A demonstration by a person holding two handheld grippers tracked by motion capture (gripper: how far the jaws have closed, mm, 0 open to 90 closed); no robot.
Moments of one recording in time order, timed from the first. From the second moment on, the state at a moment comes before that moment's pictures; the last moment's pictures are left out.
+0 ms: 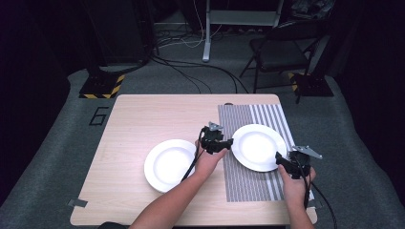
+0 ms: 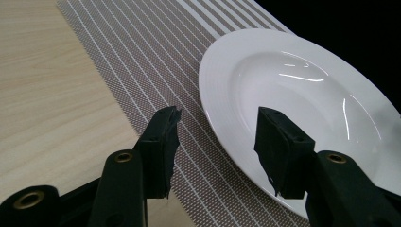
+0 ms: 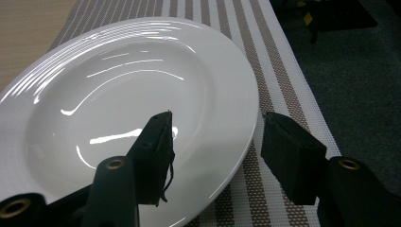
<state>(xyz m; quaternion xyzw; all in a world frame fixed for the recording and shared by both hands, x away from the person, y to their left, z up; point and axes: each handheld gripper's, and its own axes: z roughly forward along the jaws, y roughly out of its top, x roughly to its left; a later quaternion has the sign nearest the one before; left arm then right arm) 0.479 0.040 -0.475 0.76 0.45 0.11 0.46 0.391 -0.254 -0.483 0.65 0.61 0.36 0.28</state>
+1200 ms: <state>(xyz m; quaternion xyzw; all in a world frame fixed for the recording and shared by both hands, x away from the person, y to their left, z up) 0.462 0.132 -0.437 0.74 0.46 0.14 0.46 0.389 -0.230 -0.457 0.61 0.63 0.39 0.27</state>
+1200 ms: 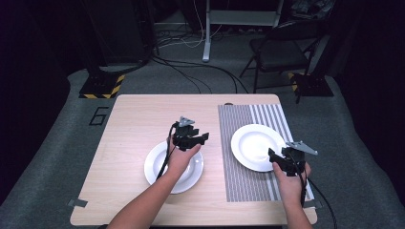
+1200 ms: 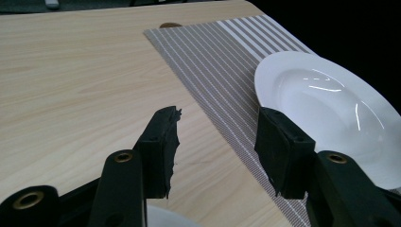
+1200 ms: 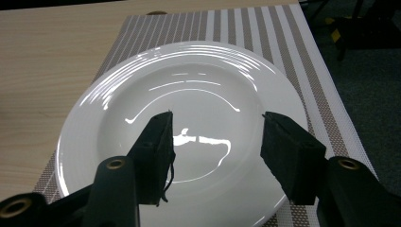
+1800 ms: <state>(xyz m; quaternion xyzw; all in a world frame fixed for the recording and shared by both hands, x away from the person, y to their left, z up) 0.425 0.226 -0.428 0.70 0.52 0.20 0.46 0.396 -0.188 -0.437 0.55 0.69 0.42 0.21</state>
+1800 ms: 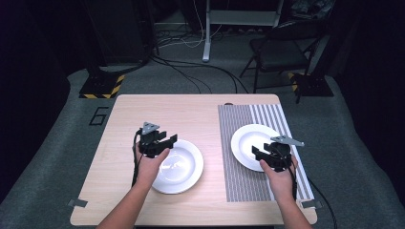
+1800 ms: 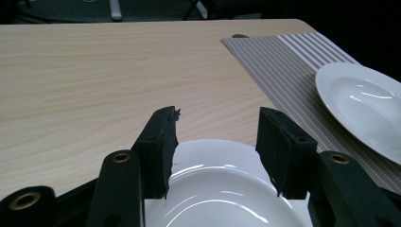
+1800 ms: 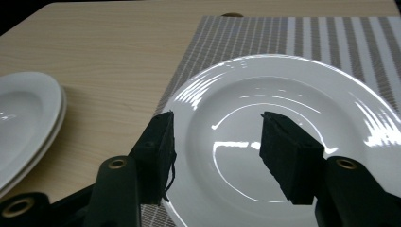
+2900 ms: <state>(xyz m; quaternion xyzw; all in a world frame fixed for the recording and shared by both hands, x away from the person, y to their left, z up) 0.379 0.315 -0.460 0.68 0.56 0.22 0.43 0.390 -0.139 -0.451 0.44 0.76 0.46 0.16</state>
